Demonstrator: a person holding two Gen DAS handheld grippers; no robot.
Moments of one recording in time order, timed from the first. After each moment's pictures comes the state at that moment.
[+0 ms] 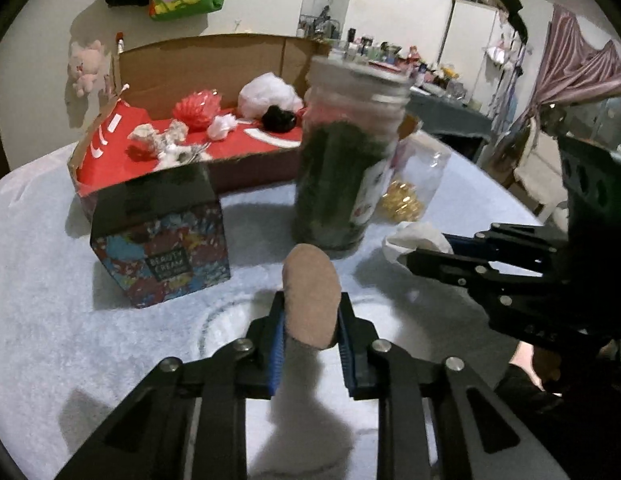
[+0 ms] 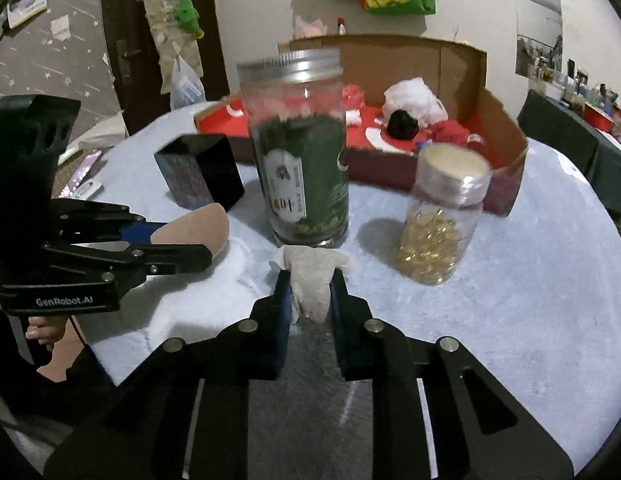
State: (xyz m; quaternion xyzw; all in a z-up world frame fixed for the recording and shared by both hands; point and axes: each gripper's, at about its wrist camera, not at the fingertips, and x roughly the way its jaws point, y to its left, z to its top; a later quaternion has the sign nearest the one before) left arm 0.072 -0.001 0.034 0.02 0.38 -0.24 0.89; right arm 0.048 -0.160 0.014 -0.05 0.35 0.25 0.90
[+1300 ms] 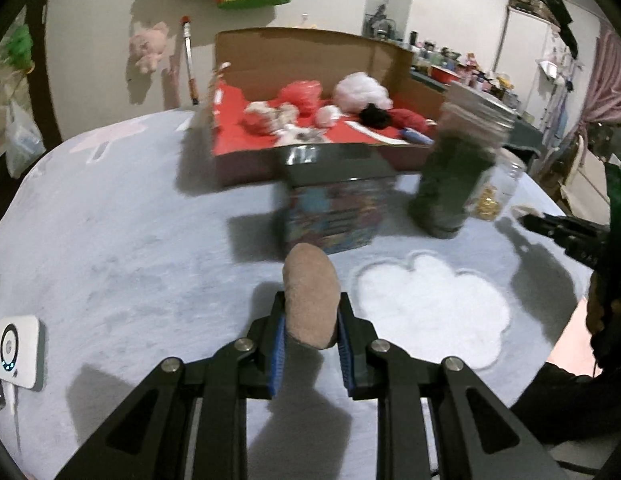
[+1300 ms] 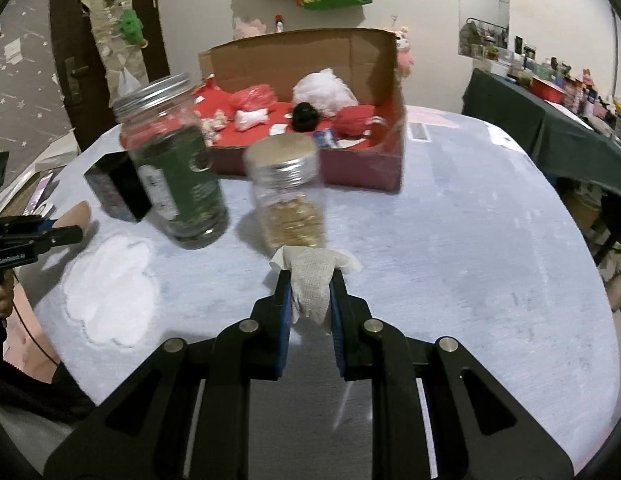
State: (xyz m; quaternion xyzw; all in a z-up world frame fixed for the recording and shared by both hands) left arm 0.069 0.083 0.032 0.01 0.40 -0.13 0.91; right arm 0.065 -0.235 0.017 -0.04 0.37 0.16 0.92
